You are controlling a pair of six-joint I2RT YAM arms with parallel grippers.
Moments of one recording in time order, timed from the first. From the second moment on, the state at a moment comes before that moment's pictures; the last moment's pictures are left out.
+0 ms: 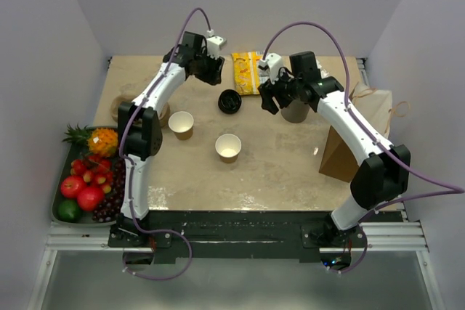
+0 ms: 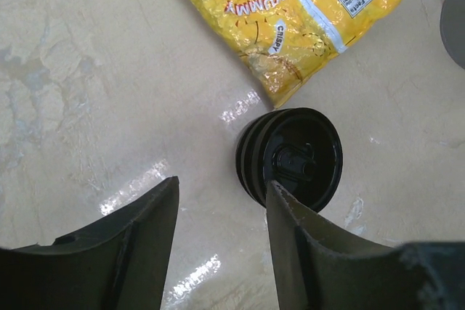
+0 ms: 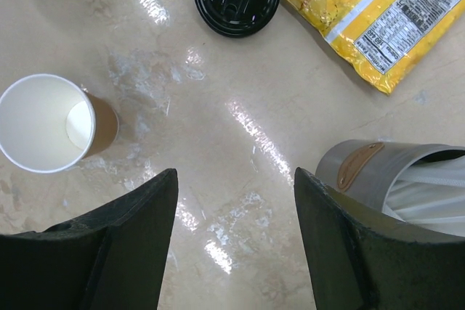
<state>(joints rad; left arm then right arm) -0.31 2.25 2.13 -0.63 0.29 0.16 0.36 1.61 1.50 -0.63 -0.32 -0.35</state>
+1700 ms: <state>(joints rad) -0.40 2.36 2.09 -0.62 0.24 0.16 0.36 1.66 1.47 -0.65 -0.33 -0.38</state>
